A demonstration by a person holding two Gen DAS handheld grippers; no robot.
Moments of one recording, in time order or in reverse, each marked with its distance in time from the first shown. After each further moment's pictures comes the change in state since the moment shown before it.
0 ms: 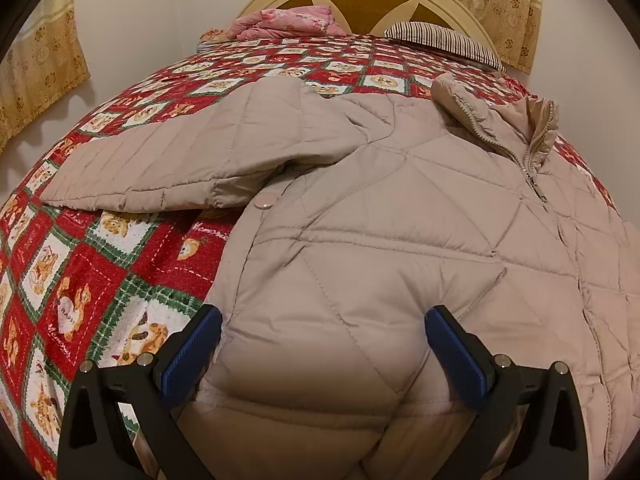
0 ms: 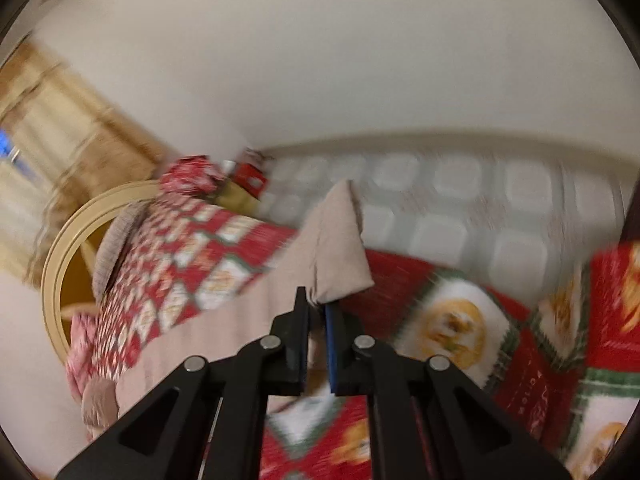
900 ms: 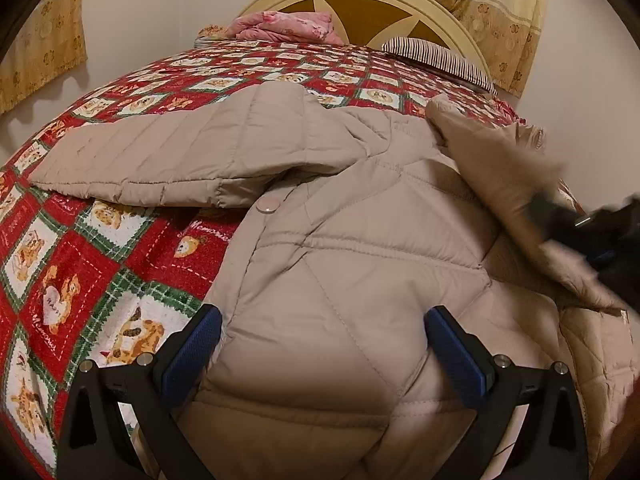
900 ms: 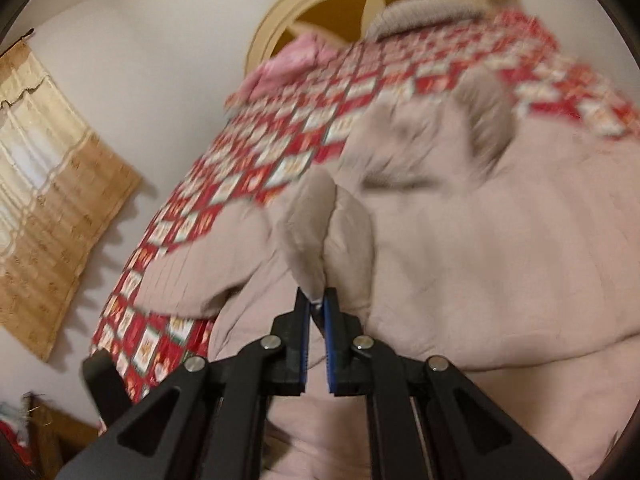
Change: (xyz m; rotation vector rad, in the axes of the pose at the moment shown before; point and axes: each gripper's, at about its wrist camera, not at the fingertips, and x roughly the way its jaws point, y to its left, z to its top) left arm -0.006 0.015 -0.001 -0.071 -0.029 -0.101; right arm 0.037 0.367 -0.353 -0.808 0.640 0.630
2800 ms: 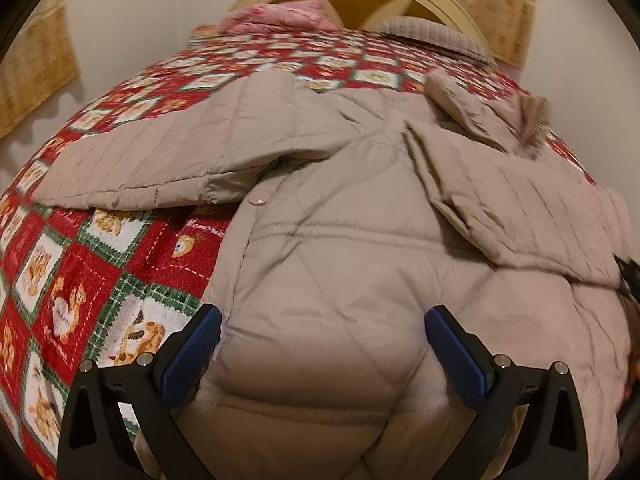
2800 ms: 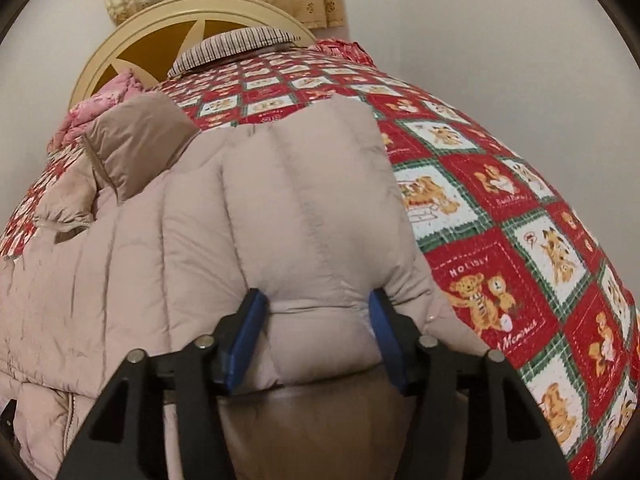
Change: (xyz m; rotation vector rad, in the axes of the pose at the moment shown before) left arm 0.002 -0.006 0.003 0.104 0.072 0.030; right arm -0.072 -0.168 0.003 0.132 -0.179 -0.686
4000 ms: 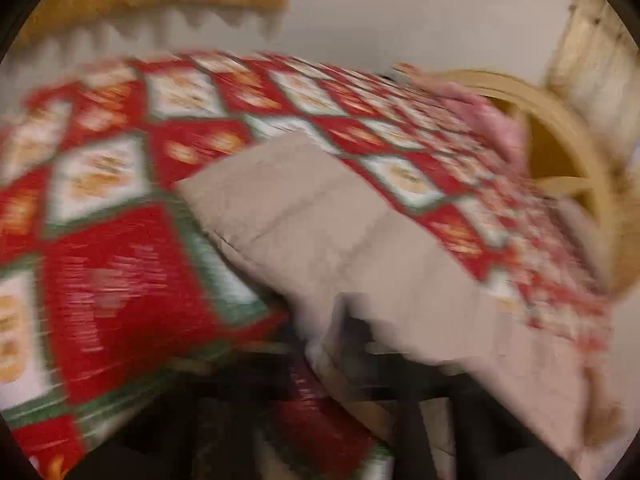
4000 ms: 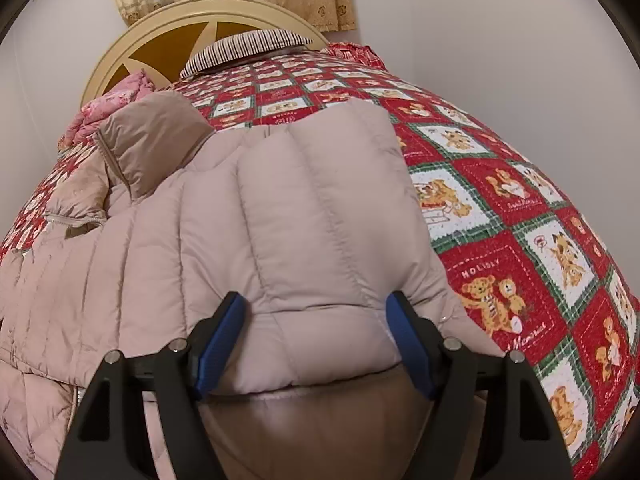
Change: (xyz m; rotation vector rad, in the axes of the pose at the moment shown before) left arm 0.033 0.291 0.064 -0.757 -0.221 0.087; right arm -0.007 -0.003 -0.009 -0.013 -0.017 0.028
